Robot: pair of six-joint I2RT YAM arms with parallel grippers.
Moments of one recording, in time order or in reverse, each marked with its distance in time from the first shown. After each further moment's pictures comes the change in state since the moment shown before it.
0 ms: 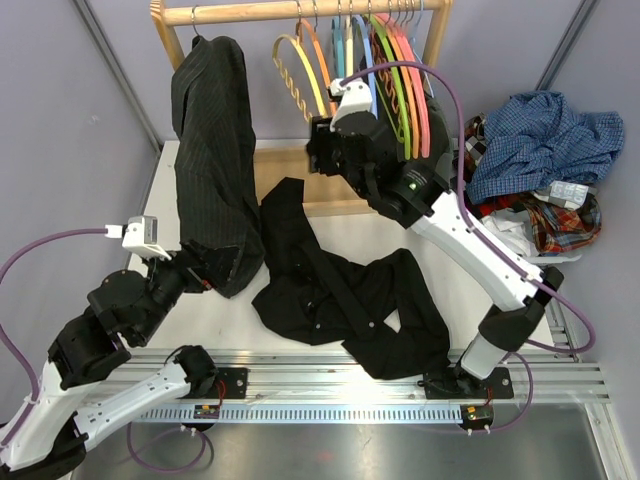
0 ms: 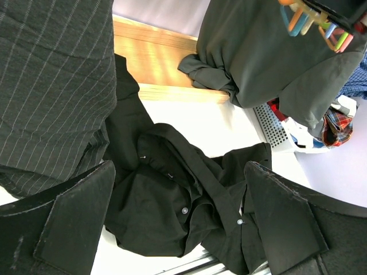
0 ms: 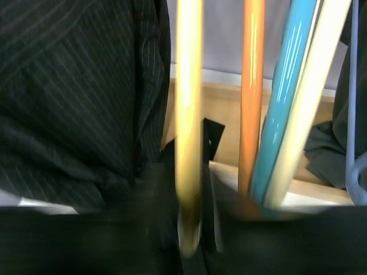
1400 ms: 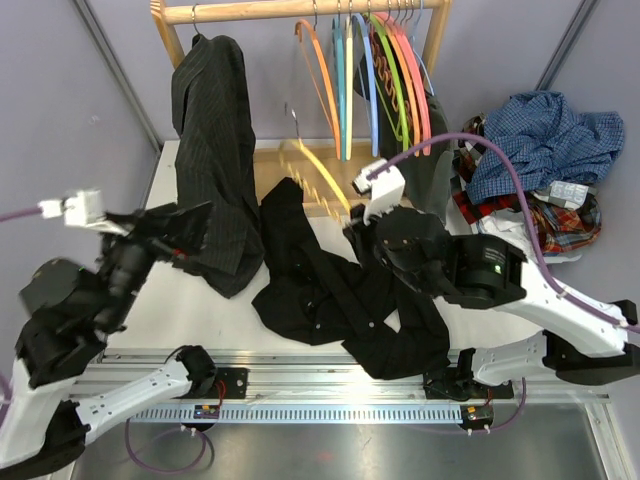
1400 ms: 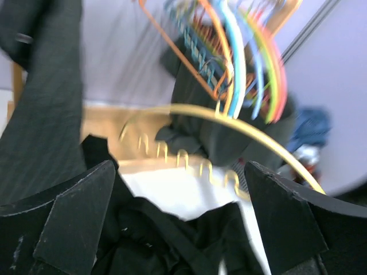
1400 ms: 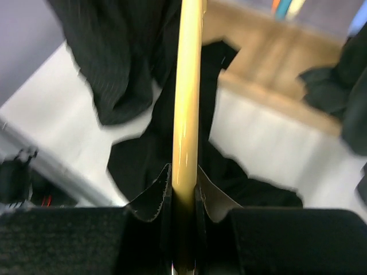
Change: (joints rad) left arm 0.000 0.200 0.296 0.186 -0.021 0.192; right arm 0.412 -0.454 -0.333 -0.346 0.169 0.056
